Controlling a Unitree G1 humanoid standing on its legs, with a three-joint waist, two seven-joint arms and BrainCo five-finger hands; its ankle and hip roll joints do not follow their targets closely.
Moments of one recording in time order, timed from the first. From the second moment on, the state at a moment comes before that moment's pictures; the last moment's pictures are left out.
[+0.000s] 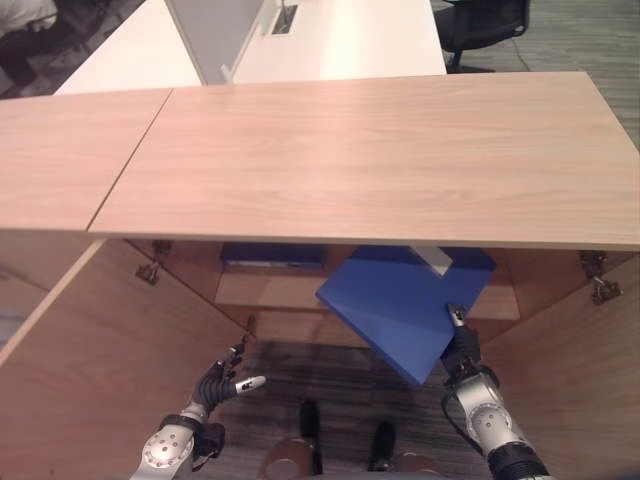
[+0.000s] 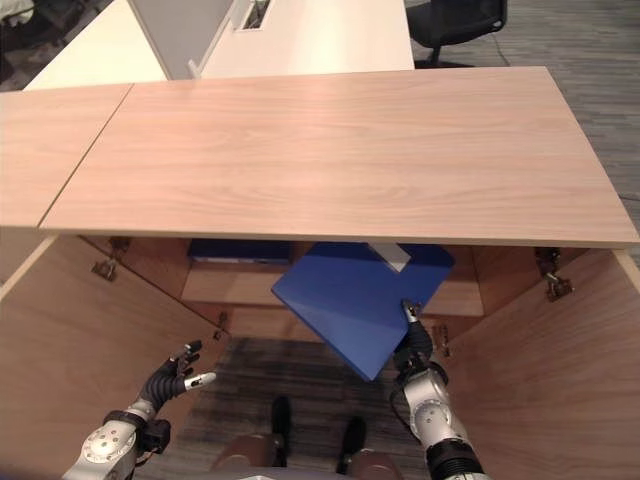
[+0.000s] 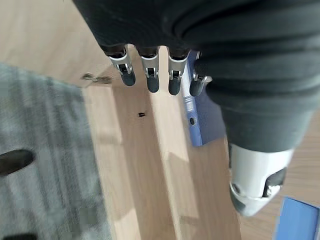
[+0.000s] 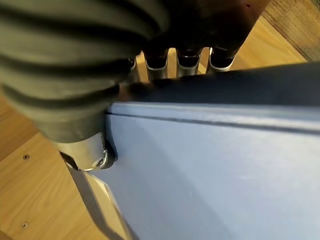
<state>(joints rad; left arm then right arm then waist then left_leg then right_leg) 0.35 0.46 -0.11 0.03 -0.23 0.04 -0.09 -0.05 -0.21 0.07 0.50 1.12 -0.09 0.00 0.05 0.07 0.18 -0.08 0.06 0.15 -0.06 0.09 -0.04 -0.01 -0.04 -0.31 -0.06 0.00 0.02</state>
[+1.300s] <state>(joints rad) 0.18 0.58 -0.16 -0.09 -0.27 0.00 0.04 -0.57 -0.33 -0.01 0.12 1.16 -0.32 -0.12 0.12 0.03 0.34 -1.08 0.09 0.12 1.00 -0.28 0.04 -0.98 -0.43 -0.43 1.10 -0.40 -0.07</state>
